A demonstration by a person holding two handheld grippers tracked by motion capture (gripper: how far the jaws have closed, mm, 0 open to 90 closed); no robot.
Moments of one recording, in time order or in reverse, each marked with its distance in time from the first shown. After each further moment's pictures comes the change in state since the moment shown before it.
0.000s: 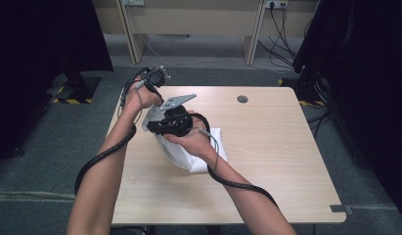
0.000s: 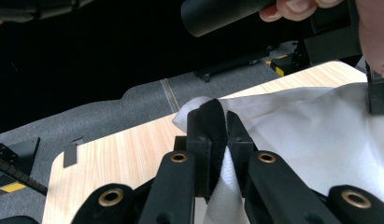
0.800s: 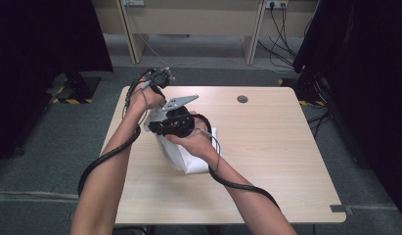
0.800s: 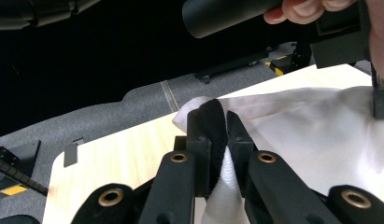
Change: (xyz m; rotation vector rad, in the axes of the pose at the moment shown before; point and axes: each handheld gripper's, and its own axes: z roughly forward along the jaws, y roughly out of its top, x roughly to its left) left arm -0.015 0.013 0.007 0.029 0.010 0.032; right arm -0.003 -0.007 -0.006 -0.011 -0.003 0.011
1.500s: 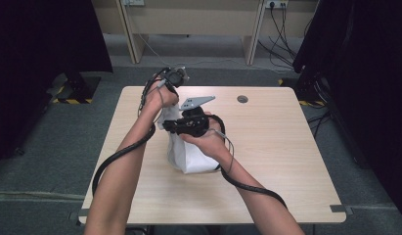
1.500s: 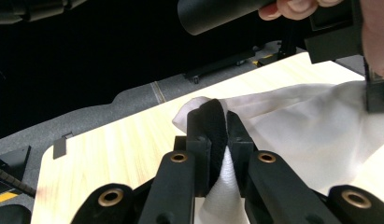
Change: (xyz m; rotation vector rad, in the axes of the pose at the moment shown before) left arm -0.031 0.037 0.016 0.007 -0.008 0.053; right arm -0.020 -0.024 -0.034 -0.004 -0.053 0.028
